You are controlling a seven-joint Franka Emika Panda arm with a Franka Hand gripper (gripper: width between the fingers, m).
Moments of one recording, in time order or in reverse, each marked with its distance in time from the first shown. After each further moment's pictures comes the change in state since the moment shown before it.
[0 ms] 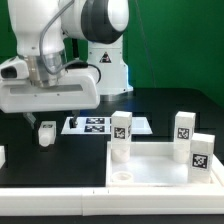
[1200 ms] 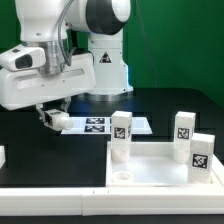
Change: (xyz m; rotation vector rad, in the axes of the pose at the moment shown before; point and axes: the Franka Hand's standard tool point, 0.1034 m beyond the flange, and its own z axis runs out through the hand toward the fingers) arm -0.005 0.001 -0.025 -0.050 0.065 -0.752
